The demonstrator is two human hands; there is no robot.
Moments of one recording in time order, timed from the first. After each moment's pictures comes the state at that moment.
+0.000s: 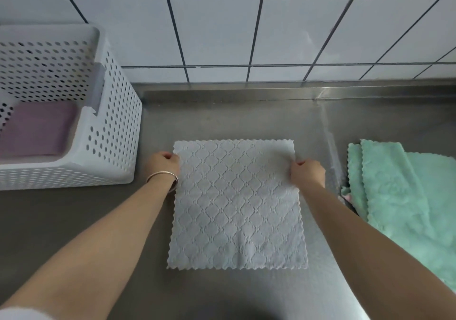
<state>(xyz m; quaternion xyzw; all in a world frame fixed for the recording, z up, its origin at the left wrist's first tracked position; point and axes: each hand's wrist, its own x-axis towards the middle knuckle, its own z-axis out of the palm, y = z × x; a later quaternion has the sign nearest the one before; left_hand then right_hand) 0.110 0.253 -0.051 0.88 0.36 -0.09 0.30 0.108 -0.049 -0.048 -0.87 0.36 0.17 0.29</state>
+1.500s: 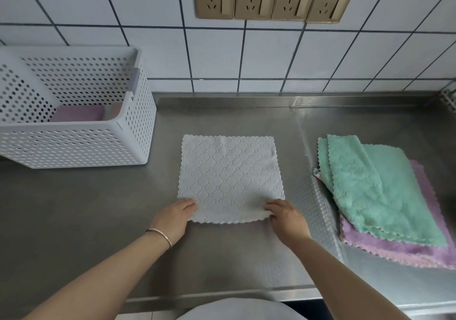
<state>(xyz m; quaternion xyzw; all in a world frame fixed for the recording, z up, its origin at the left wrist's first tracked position) -0.081 0.249 -0.030 0.97 -0.17 -0.14 0.07 -0.084 -0.046 -0.034 -0.97 -0.04 0.09 0.20</state>
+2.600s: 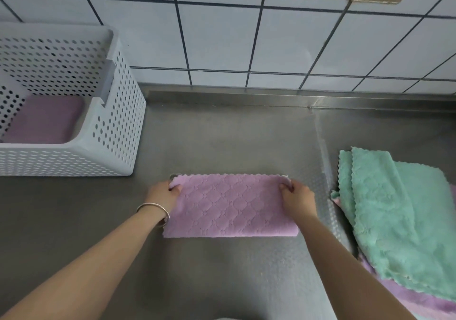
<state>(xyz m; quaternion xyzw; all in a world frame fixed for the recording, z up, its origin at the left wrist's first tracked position) 0.036 0.242 -0.031 0.91 0.25 -0.23 0.25 0.045 -0.050 -0.035 -0.91 0.22 0.16 0.32</state>
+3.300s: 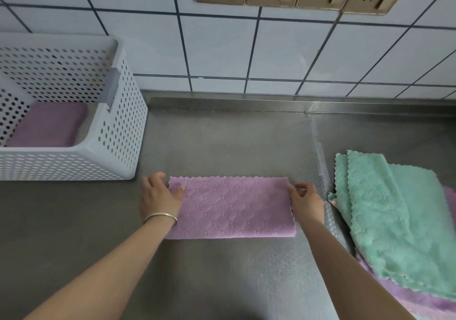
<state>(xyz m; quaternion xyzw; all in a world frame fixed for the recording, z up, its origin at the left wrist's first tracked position) 0.021 0.237 -0.039 0.93 0.28 -0.01 0.24 0.036 -0.062 -0.030 -0.87 0.30 0.11 0.37</state>
